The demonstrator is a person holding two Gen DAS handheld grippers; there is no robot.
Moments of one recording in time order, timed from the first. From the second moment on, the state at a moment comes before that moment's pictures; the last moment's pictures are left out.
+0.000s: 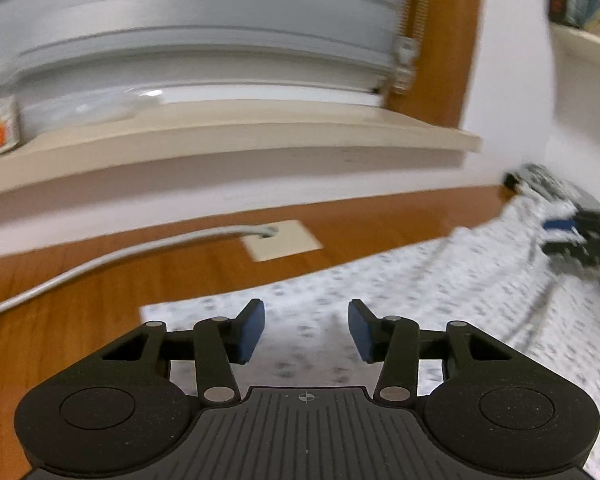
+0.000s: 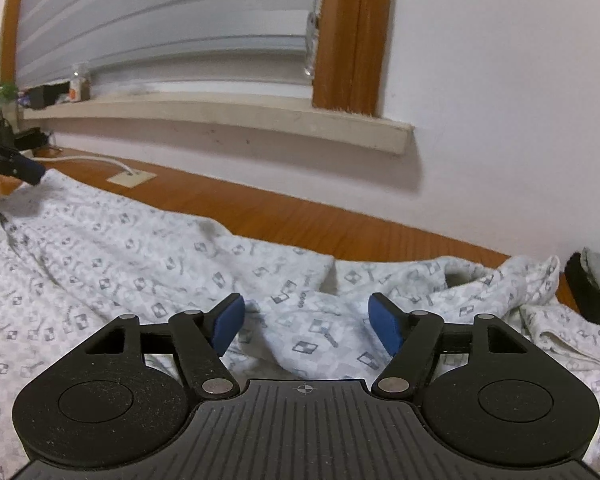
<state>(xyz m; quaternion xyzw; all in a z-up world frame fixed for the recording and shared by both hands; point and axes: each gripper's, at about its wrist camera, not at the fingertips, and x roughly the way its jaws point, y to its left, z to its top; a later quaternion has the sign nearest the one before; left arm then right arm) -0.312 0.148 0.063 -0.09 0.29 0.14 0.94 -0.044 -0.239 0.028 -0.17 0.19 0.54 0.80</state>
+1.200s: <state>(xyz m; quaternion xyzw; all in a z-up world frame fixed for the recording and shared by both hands) -0.209 0.168 0.025 -0.14 0.30 0.05 0.94 0.063 -0.309 0.116 -0.20 0.22 0.31 0.90</state>
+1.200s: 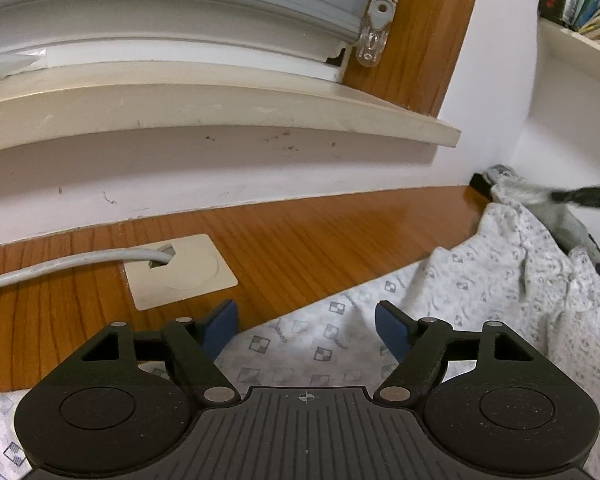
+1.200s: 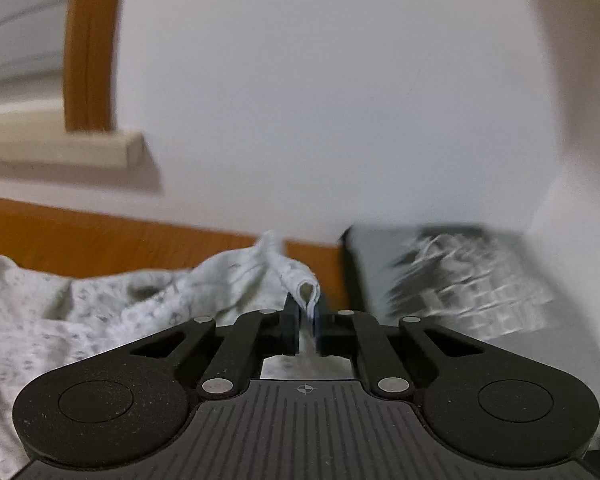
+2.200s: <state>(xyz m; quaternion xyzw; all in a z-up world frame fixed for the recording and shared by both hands) -0.210 0.174 0.020 -0.15 0.29 0.04 0.94 -0.061 -0.391 0.186 -0.25 0.26 0.26 0.89</state>
